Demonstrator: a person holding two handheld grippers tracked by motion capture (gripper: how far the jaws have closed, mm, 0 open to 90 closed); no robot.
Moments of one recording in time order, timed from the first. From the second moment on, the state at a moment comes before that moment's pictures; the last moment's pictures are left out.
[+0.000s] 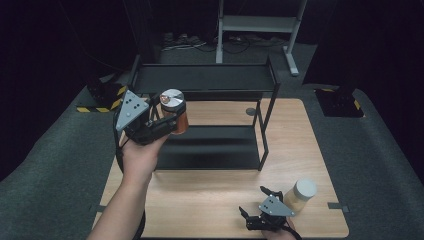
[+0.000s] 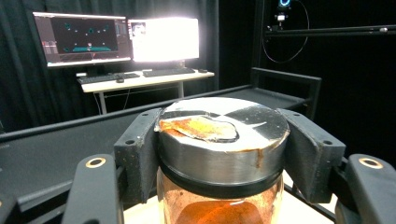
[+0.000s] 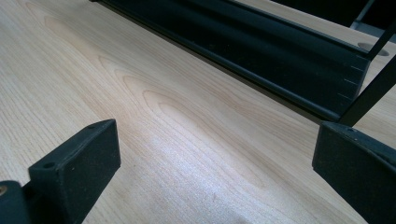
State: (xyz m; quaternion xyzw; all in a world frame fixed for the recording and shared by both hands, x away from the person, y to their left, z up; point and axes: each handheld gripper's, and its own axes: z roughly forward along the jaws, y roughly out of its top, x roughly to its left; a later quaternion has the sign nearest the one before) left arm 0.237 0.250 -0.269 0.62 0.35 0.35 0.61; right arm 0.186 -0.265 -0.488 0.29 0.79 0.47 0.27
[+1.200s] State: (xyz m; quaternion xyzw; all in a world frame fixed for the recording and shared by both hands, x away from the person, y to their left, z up) left arm 0.277 0.233 -0.226 0.60 0.36 0.38 0.61; right arm 0.187 -0.270 -0.490 0.30 0.78 0.48 0.27
